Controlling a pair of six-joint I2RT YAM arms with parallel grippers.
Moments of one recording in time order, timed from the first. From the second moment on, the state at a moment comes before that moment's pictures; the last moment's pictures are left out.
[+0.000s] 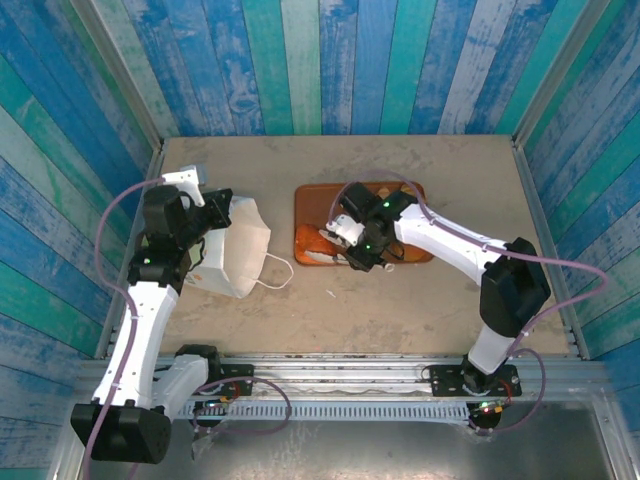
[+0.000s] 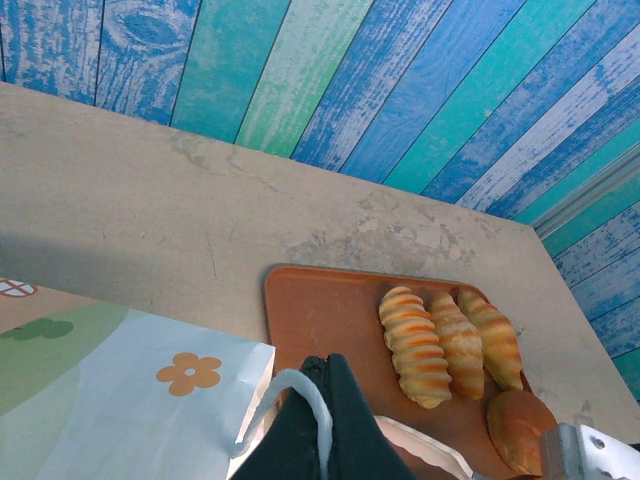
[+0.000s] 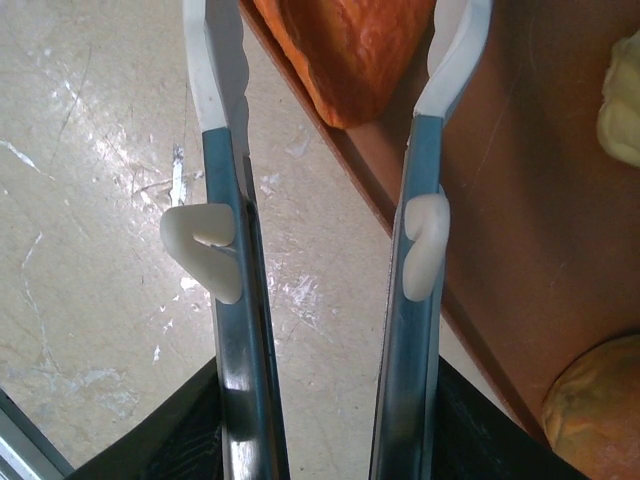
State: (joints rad) left arm -0.05 0.91 0.88 -0.31 0.32 -0.38; right arm 0.75 1.73 1.40 -1.01 -0.07 -0.24
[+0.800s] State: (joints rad) left arm -0.05 0.89 0.92 -0.38 0.31 -0.35; right arm 0.74 1.54 1.41 -1.00 -0.14 -0.21
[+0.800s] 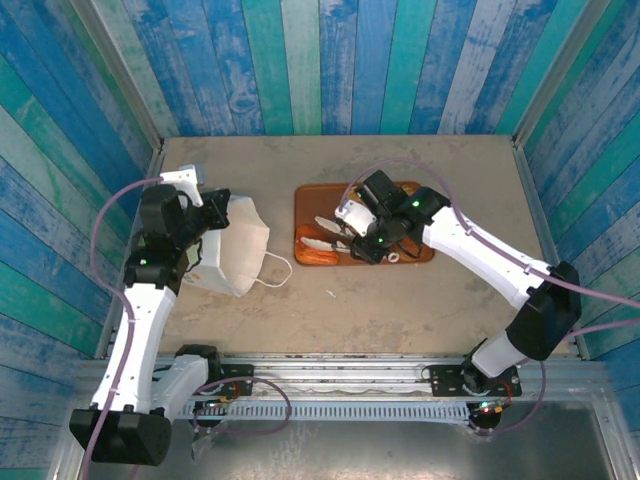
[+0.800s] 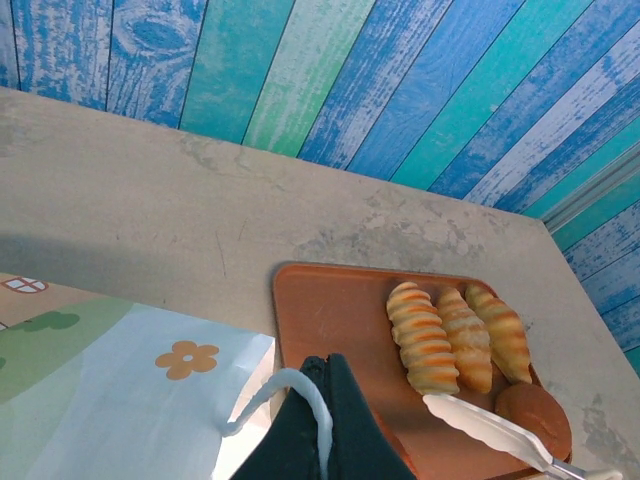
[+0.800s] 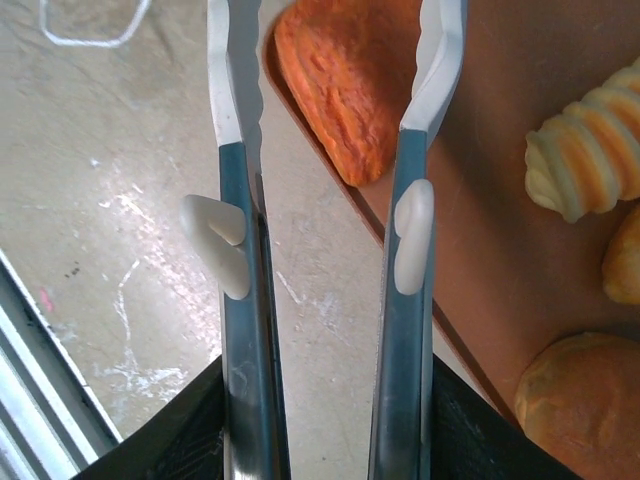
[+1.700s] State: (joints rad) left arm -0.05 0.85 0.99 -0.51 0.32 -0.20; right arm 0.78 1.52 1.33 -0.74 -0.54 0.05
